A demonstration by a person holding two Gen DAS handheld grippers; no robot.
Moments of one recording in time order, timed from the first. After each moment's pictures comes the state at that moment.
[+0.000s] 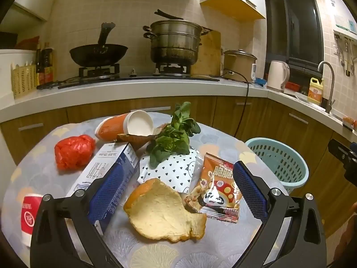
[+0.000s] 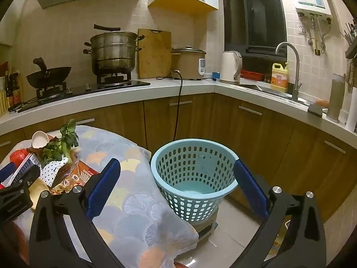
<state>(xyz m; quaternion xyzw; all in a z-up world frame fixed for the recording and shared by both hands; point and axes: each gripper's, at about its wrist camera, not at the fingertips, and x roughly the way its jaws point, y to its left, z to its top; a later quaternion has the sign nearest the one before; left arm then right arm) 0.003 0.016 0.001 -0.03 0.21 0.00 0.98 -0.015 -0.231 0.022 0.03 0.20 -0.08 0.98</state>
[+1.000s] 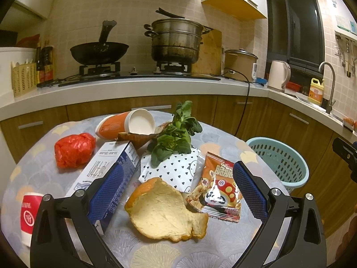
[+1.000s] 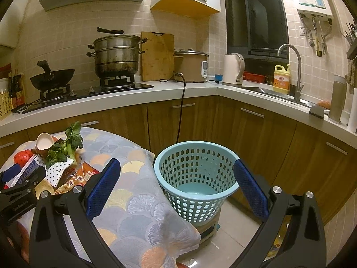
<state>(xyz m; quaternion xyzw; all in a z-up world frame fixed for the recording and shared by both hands) 0.007 0.013 -0.010 -0.03 0.21 0.00 0.98 -0.022 -0.226 0.025 0.03 0.19 -0.07 0.98</state>
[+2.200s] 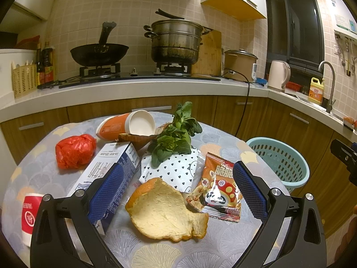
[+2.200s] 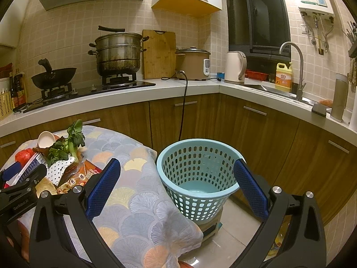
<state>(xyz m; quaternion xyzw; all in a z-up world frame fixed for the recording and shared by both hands) 0.008 0.014 -0.008 -0.03 0.21 0.00 0.98 -0.018 -0.221 0.022 0.03 0.20 -0.06 0.98</state>
